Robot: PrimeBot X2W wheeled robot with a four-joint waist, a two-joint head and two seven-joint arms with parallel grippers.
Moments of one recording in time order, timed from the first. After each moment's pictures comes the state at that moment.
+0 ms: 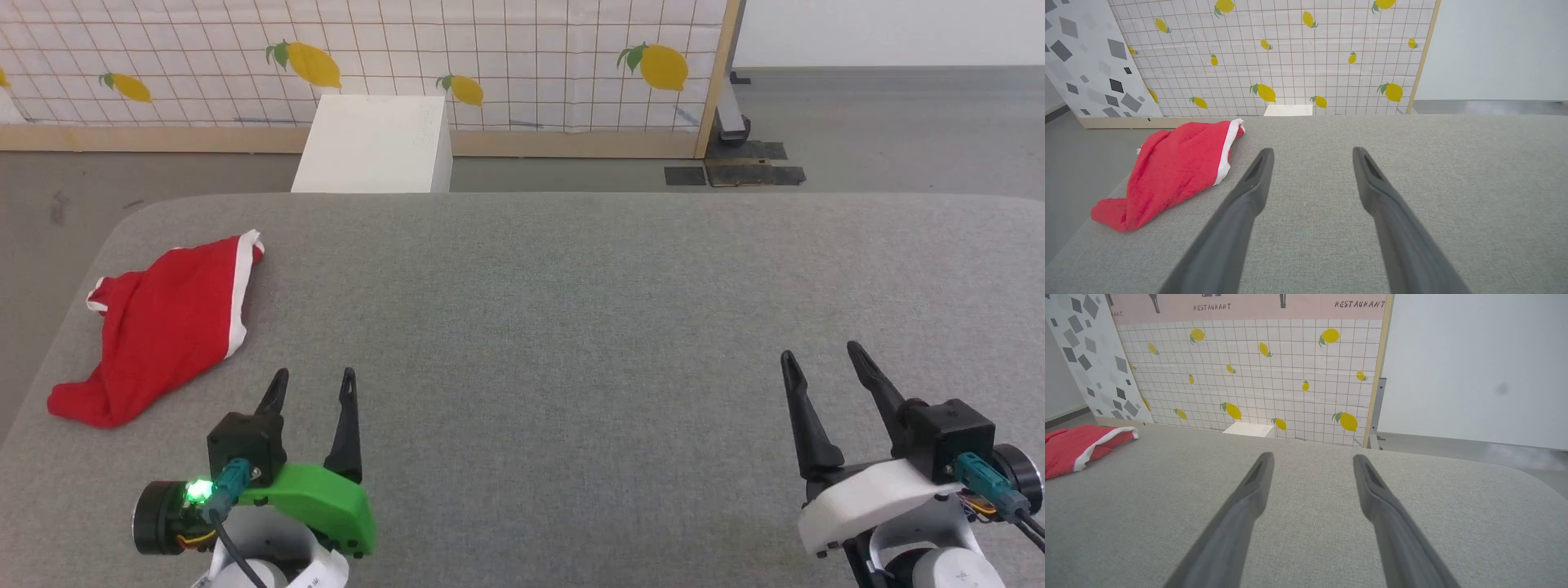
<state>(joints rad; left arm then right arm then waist) -0.01 0.08 -0.05 0.00 -0.08 0.00 0.00 0.01 -0.05 -0.01 -0.02 0.06 0.13 -0.03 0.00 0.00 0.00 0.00</state>
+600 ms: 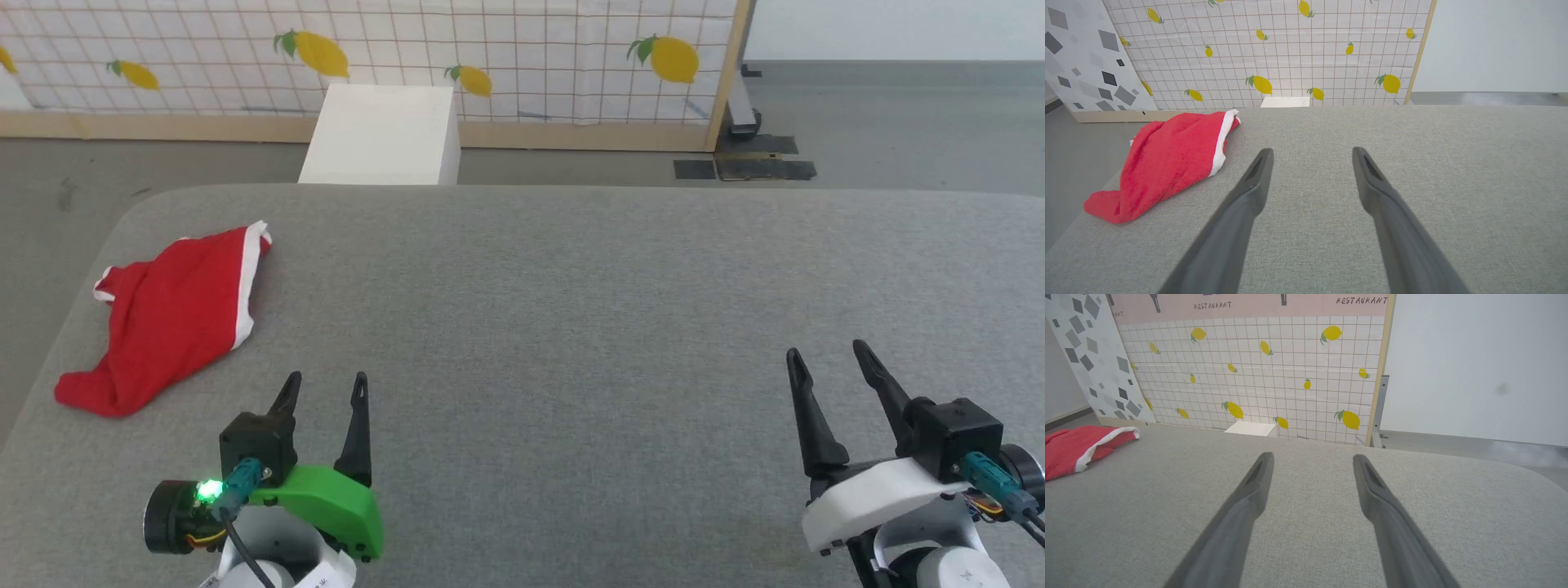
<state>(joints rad) -0.01 0.09 -0.08 0.00 -0.10 0.00 0.01 0.01 -0.05 -0.02 -0.03 0.07 0.13 -0.03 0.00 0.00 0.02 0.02</state>
